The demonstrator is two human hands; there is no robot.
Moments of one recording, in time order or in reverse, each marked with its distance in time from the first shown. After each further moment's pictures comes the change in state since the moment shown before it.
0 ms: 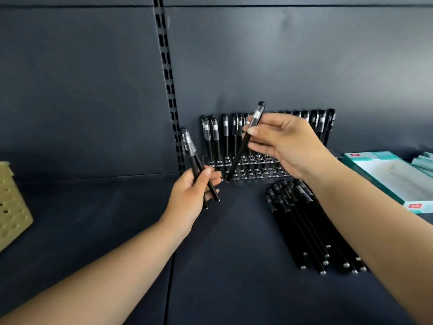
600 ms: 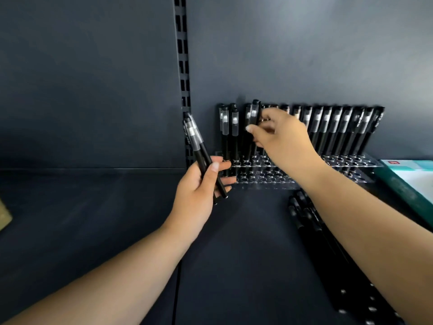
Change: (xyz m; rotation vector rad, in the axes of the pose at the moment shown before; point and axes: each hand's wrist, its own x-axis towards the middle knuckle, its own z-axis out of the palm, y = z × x) left_hand 0.023 -0.010 -0.009 0.037 -0.002 0.095; right_hand 0.050 0.038 0.028 -0.708 0.104 -0.147
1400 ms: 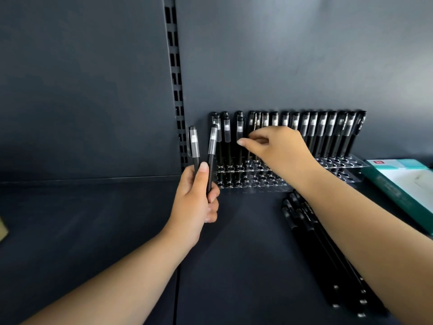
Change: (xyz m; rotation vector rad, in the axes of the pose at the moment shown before) left_hand -0.005 0.015 0.001 -0.054 -0.008 -0.213; right_hand -0.008 -0.007 -0.011 -0.340 -0.085 0.032
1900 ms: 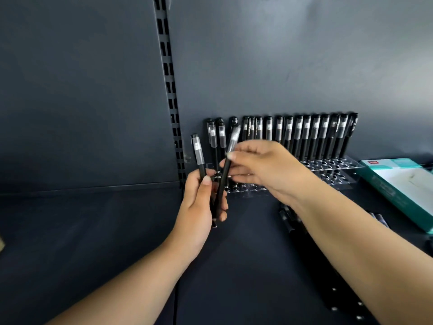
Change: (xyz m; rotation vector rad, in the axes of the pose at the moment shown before) left_hand -0.002 -0.010 0.004 0.031 -0.081 0.158; right_hand -0.023 -0.017 -0.002 0.818 -0.294 0.223
